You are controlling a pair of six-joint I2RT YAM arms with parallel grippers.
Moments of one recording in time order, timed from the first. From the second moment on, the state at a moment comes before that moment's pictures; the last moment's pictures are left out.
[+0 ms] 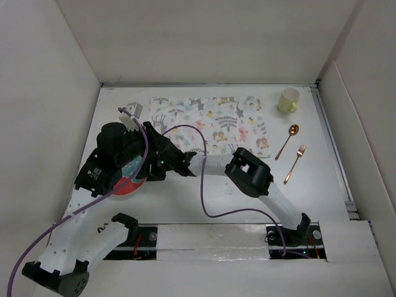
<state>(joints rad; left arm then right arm) -0.38 0.82 1.05 -0.60 0.19 -0.51 1.05 2.36 1.68 0.11 -0.30 1.12</state>
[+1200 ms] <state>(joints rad) -0.48 1.06 1.28 -0.51 -0.12 -0.44 0.35 1.90 1.51 -0.08 -0.37 1.07</state>
